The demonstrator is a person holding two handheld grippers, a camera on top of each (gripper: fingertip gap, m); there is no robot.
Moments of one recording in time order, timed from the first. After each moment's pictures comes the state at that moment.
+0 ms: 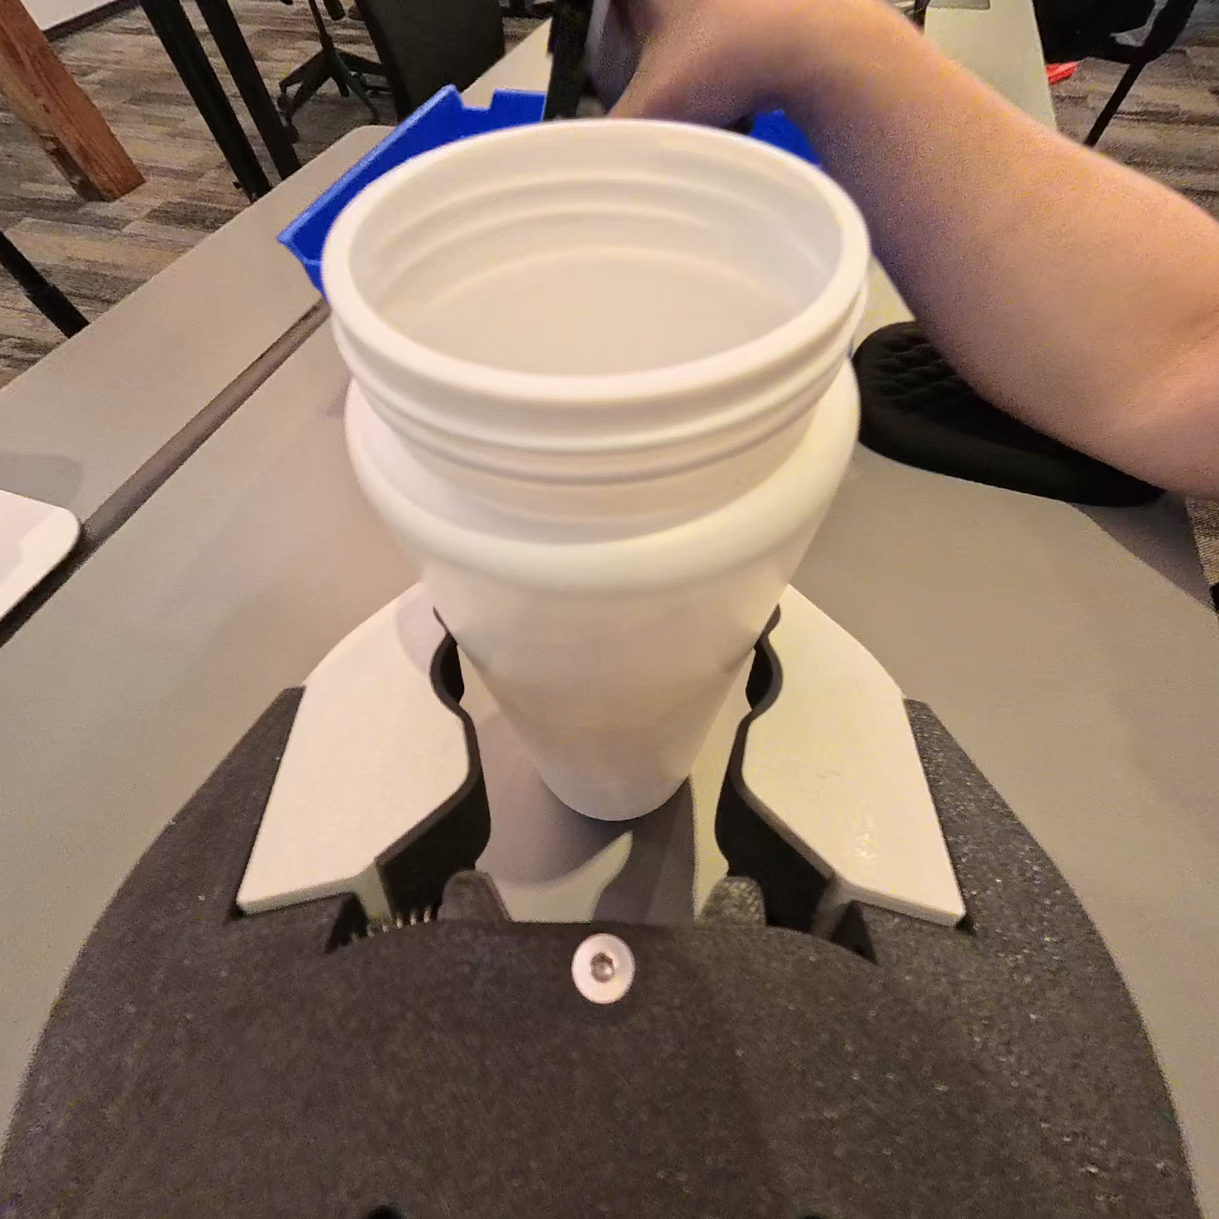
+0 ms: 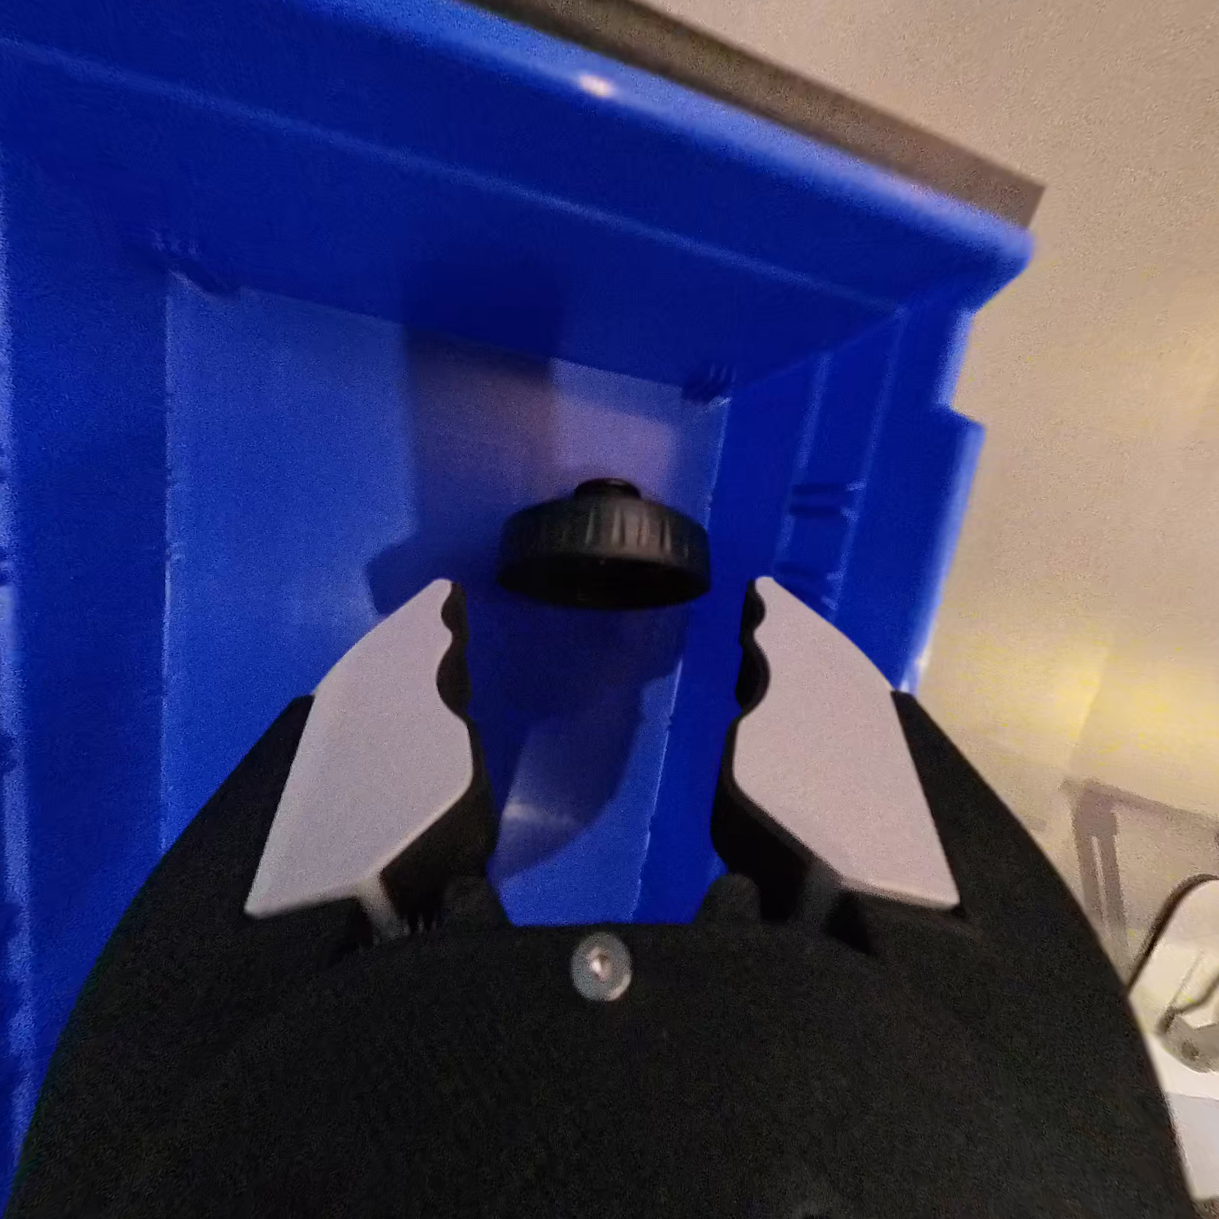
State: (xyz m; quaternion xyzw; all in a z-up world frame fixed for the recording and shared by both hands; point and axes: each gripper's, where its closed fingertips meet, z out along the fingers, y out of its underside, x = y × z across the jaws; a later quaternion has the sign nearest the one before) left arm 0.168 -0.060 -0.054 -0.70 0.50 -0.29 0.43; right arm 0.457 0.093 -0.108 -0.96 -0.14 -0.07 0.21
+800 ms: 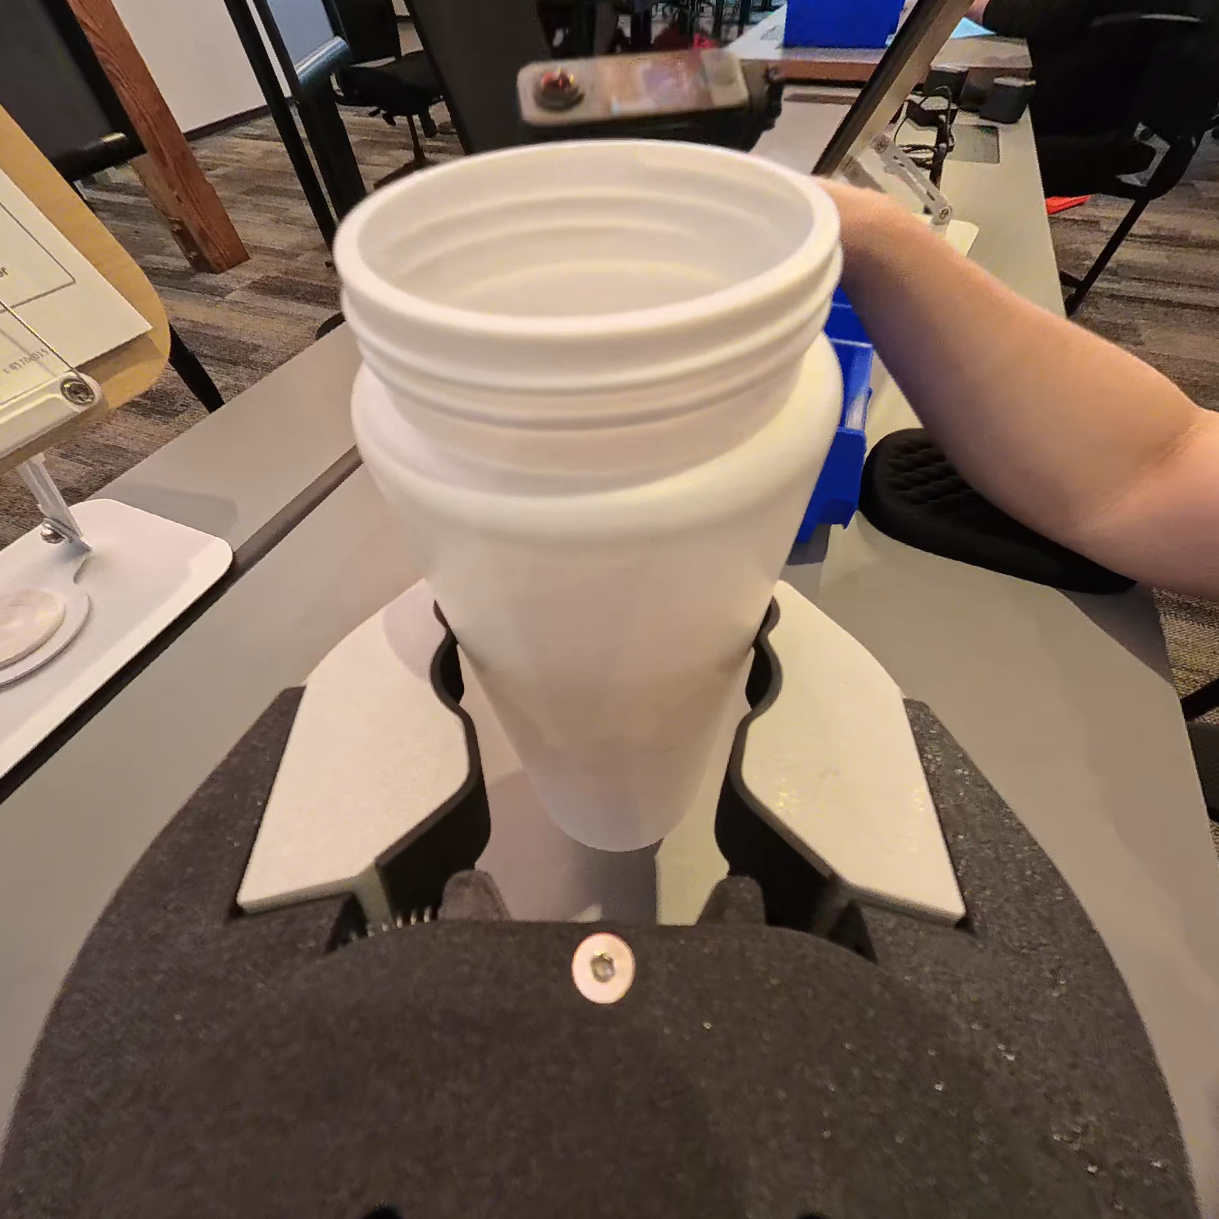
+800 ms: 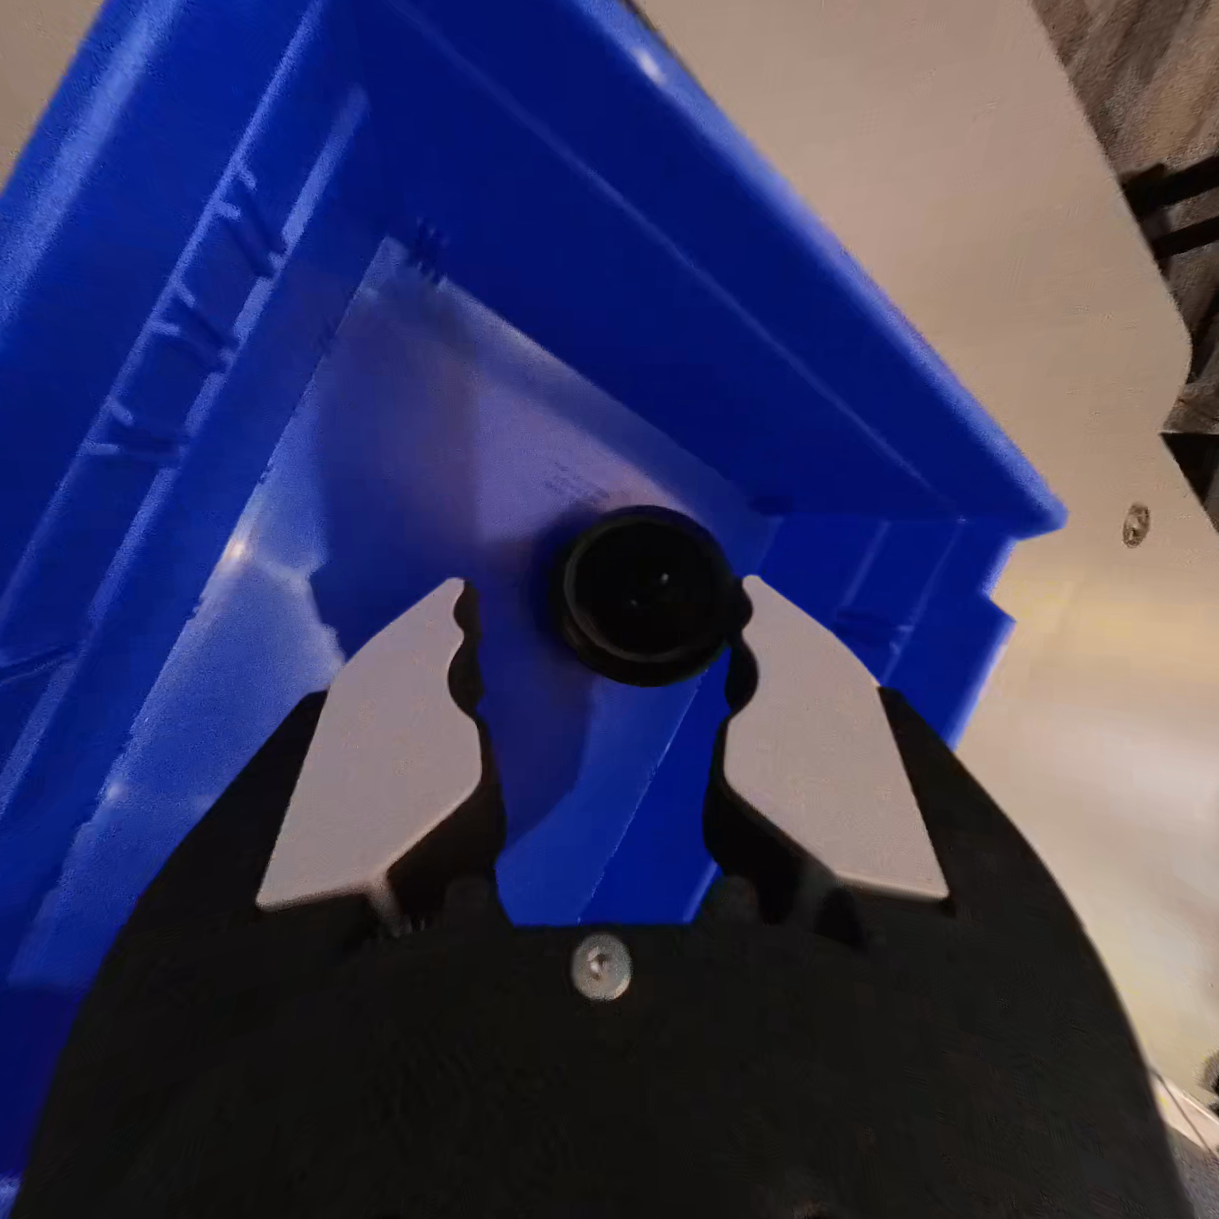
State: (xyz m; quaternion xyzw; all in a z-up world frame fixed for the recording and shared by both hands) left arm 0.136 -0.046 0.001 -0.69 0.45 -0.30 0.48; right arm 0.412 0.093 -0.108 -0.91 -0.32 -0.12 0.23
